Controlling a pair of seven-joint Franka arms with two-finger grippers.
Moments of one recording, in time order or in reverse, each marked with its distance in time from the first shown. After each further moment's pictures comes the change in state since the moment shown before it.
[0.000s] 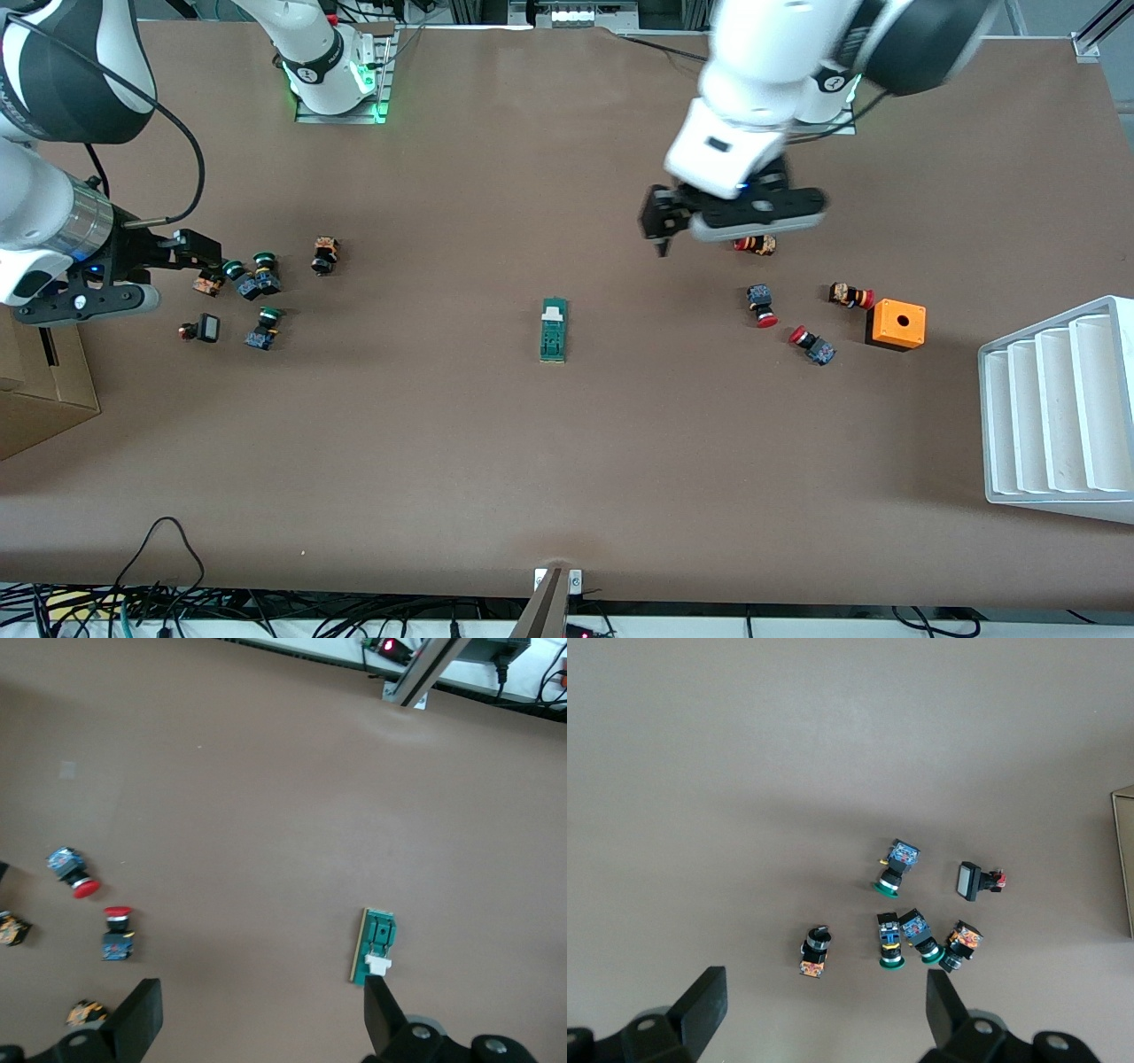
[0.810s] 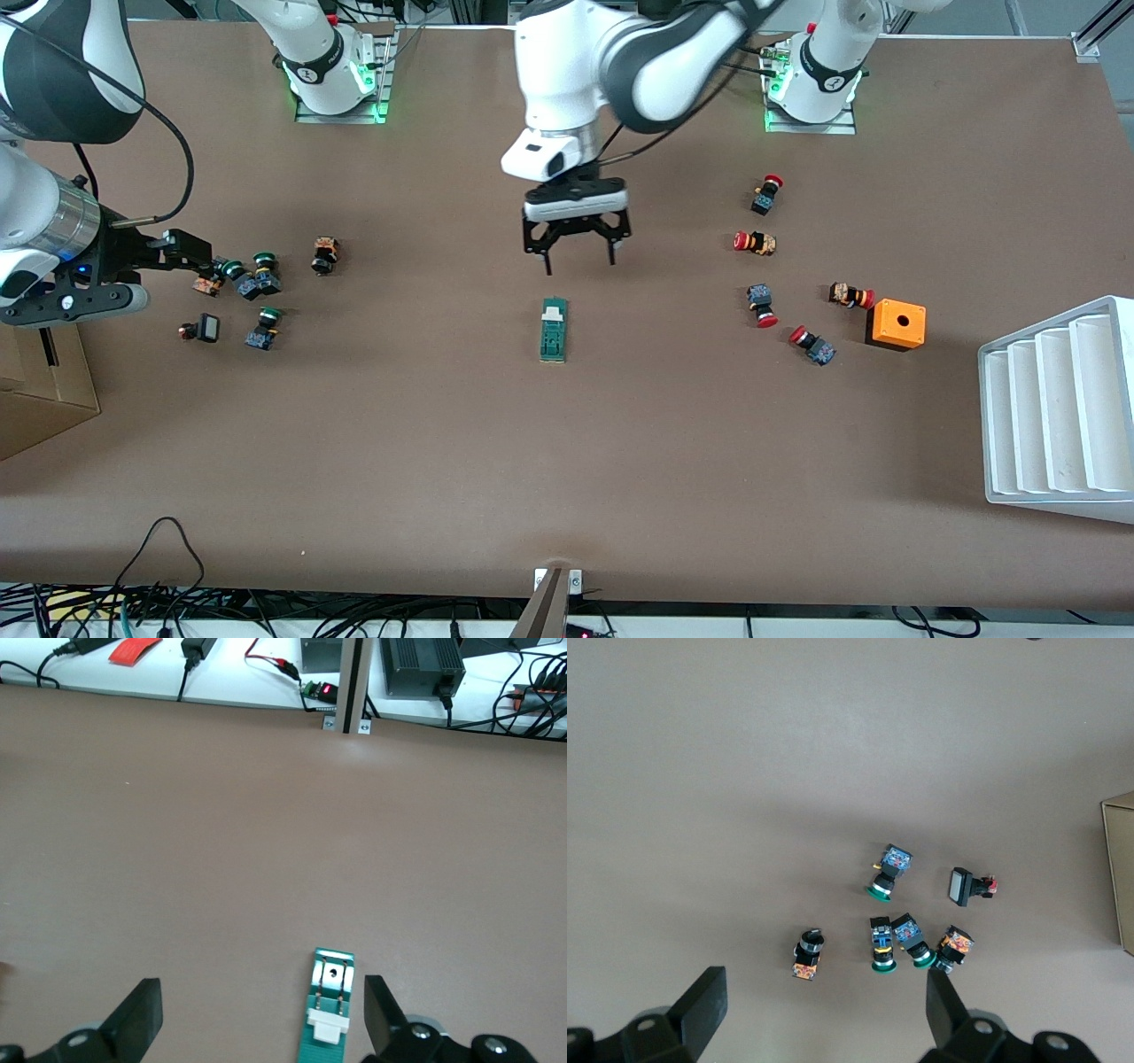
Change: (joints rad) left arm -0.287 0.204 -0.007 -0.226 0.721 0.297 -0.709; right arm -0.009 0.000 -0.006 0.013 0.001 0.001 -0.030
